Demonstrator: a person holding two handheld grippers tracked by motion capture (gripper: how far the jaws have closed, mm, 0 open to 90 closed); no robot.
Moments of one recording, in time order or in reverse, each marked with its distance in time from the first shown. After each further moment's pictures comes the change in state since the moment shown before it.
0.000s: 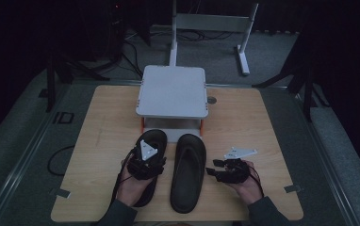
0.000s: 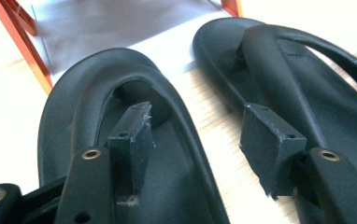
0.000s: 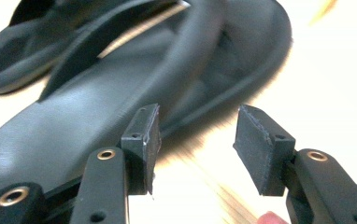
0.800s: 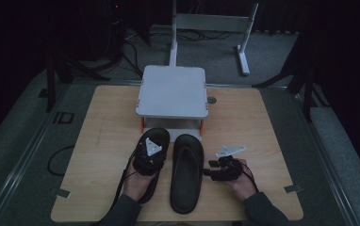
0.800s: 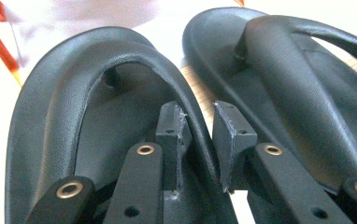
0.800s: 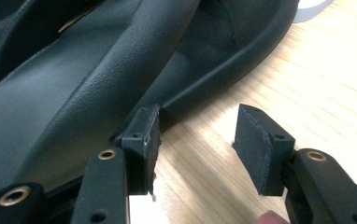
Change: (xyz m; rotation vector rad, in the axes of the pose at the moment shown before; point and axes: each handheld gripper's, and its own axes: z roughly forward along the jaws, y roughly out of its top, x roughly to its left) left arm 0.003 0.000 0.030 0.024 -0.027 -0.003; right arm -0.006 0.002 0.028 0.101 0.013 -0.015
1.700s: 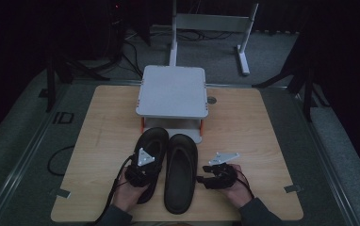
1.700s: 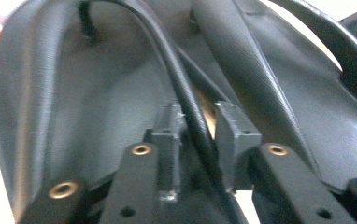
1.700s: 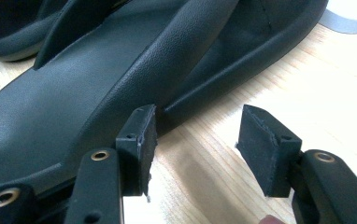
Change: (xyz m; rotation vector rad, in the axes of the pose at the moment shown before) left arm 0.000 -0.028 -0.025 0.040 -0.092 0.003; right arm 0.034 0.000 0.000 -0.003 0.011 -0.059
